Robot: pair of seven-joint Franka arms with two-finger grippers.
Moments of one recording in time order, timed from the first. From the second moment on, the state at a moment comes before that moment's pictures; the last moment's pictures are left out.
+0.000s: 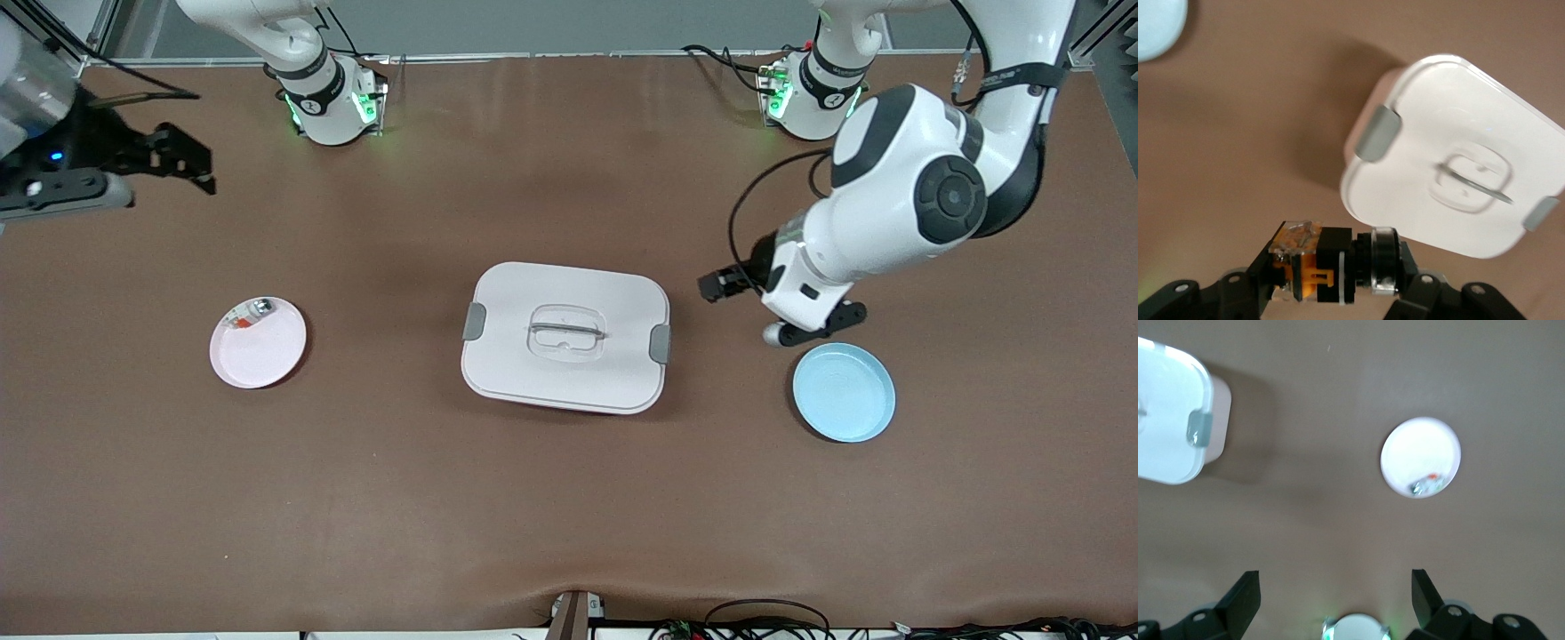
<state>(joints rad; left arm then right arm) 0.02 0.28 -0.50 -1.61 -0.26 1.82 -0.76 0.23 -0.03 -0.05 -1.50 0.02 1.34 0.05</state>
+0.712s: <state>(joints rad) -0.09 0.32 -0.55 -1.54 -0.51 1.86 -1.26 0.36 -0.14 -0.04 -1.72 0.32 1.60 0.34</state>
